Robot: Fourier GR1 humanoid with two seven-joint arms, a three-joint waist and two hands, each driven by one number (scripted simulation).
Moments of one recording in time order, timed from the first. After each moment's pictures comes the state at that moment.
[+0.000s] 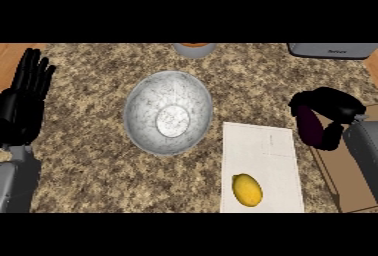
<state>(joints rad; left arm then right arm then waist) -0.29 0.30 0.18 -1.52 0.15 0.04 0.00 -0.58 -0.52 0.09 -0.87 1.14 0.31 -0.54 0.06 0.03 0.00</state>
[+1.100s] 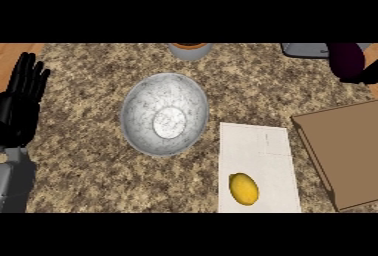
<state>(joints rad) -0.27 0.32 0.20 -1.48 0.15 0.02 -0.02 -1.07 -0.67 -0.20 -0.41 0.97 0.20 -0.88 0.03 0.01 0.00</state>
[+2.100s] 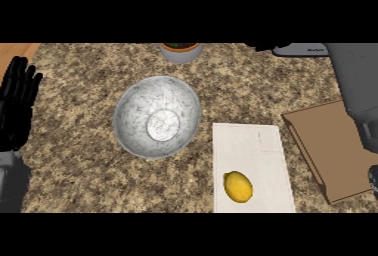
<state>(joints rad) -0.25 0.32 0.23 -1.49 0.15 0.03 0.00 -1.31 -0.33 -0.19 -0.65 0.73 0.60 -0.47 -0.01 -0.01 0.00</state>
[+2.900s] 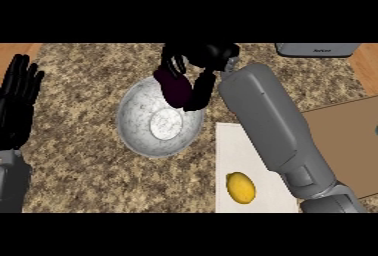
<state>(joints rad) -0.26 0.32 0.23 -1.50 0.15 0.01 0.01 -1.10 -0.02 0.10 -0.92 0.72 0.50 -0.14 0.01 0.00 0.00</state>
